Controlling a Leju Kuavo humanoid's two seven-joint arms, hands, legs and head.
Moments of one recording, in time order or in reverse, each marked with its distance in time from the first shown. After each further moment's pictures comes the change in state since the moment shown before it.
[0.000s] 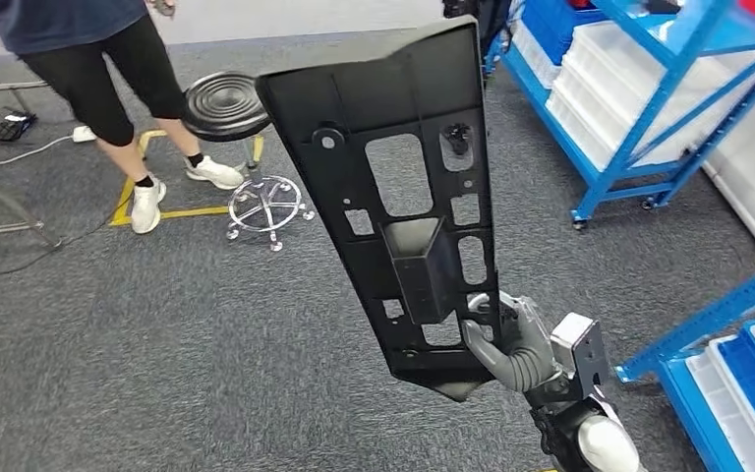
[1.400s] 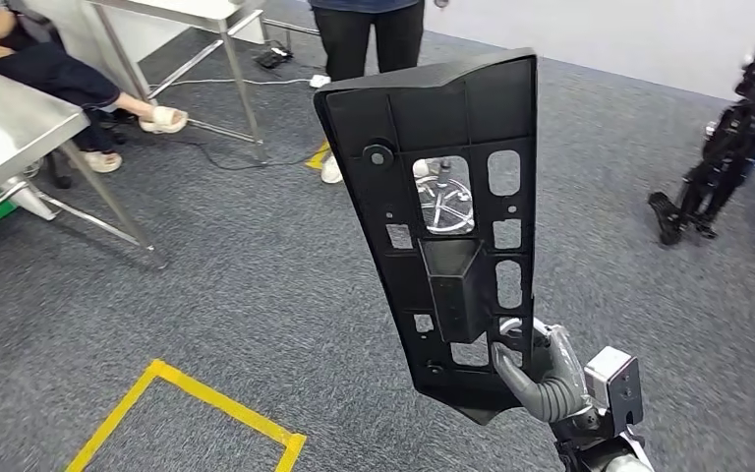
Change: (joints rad) left arm -0.004 0.003 -0.008 0.000 0.004 -0.021 -0.019; right arm 0.140 0.029 -0.125 -0.073 0.044 0.017 -0.002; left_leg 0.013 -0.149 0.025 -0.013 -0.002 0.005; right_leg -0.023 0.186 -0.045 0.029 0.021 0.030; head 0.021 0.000
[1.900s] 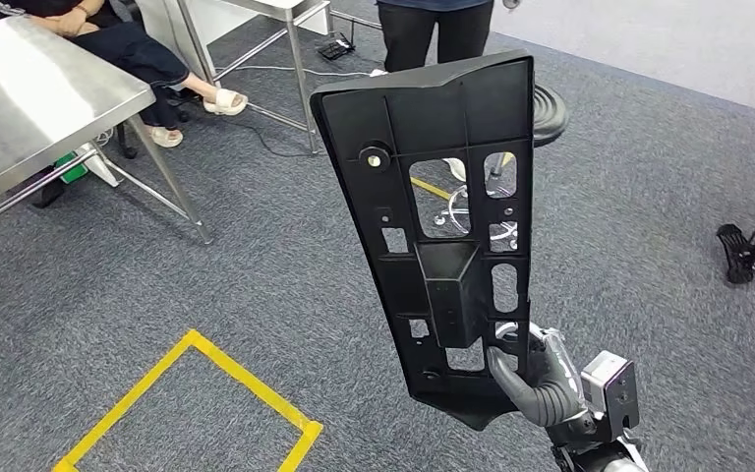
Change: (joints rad) left arm 0.006 0.003 -0.004 0.000 0.000 0.000 -0.014; right arm 0.021 0.021 0.000 -0.012 0.004 0.020 -0.008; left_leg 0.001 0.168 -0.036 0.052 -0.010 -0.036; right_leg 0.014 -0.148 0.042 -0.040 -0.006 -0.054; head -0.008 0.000
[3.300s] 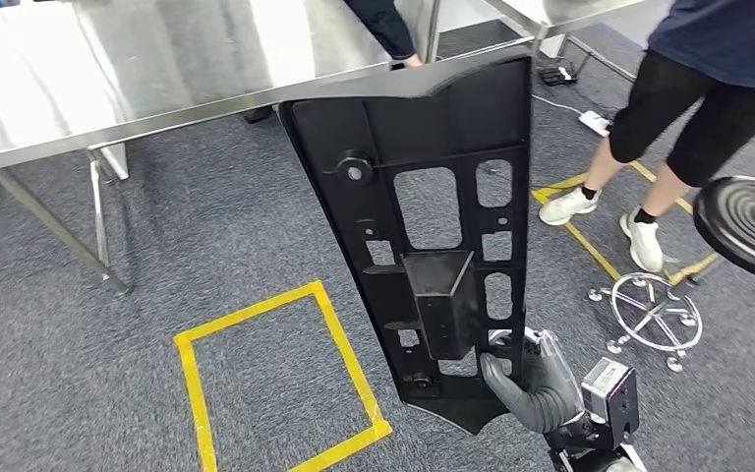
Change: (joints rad) left arm -0.004 -0.001 0.000 0.000 -0.005 0.007 0.001; right arm -0.011 0.004 0.015 -0.022 0.004 0.052 -0.001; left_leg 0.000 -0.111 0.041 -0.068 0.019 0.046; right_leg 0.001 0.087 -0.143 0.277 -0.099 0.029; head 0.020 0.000
